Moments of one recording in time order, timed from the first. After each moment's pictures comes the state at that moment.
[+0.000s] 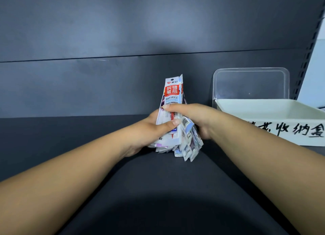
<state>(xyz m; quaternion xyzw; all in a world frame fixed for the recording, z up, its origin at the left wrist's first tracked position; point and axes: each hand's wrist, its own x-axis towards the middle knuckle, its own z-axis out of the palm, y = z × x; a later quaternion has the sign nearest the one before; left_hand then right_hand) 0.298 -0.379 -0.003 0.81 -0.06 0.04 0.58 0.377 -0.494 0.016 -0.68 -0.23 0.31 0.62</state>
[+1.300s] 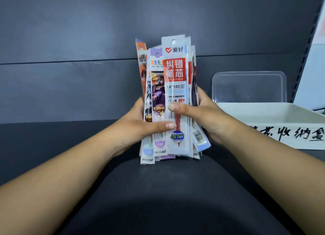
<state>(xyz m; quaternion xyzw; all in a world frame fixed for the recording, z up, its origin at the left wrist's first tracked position) 0.285 -0.363 0.018 0.75 -0.16 0.13 0.63 0.366 -0.507 0.022 -0.61 -0.39 0.13 0.68</state>
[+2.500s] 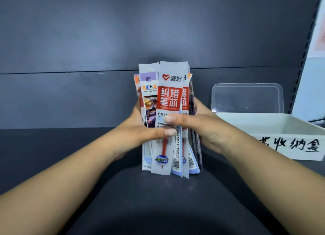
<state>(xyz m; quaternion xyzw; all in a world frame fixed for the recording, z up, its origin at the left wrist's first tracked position) 0.280 -0.358 0.024 0.79 -0.14 0.16 0.58 0.344 -0.509 0.034 -0.59 -0.44 0.16 0.66</state>
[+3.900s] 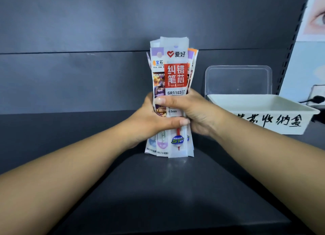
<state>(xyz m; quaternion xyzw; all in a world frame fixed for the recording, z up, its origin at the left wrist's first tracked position) 0.286 -0.384 0.003 0.77 -0.16 0.14 0.61 0.326 -0.500 0.028 -0.54 -0.40 0.22 0.71</state>
